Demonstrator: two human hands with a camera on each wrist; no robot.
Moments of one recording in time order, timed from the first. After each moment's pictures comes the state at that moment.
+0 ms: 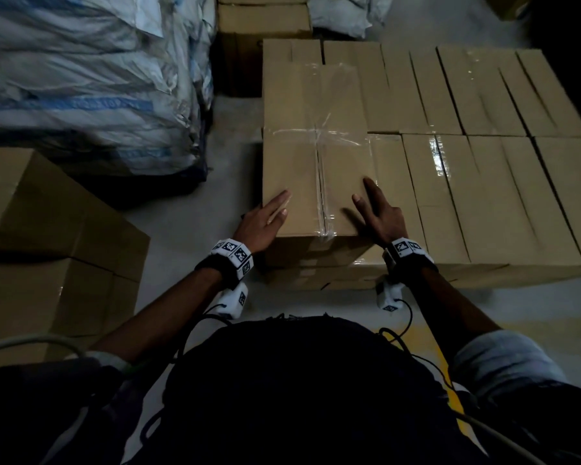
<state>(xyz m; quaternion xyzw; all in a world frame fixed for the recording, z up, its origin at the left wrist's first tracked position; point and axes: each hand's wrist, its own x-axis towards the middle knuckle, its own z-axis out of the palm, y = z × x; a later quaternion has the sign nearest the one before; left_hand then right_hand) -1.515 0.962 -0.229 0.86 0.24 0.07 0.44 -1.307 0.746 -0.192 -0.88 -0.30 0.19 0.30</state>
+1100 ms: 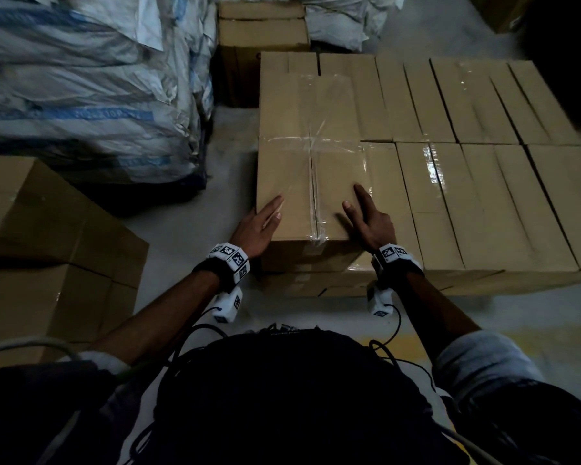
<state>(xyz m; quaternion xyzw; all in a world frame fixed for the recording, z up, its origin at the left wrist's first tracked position) -1.508 0.958 -0.235 0.88 0.23 0.10 0.40 -1.308 0.745 -0.200 -0.89 -0.28 0.20 0.30</state>
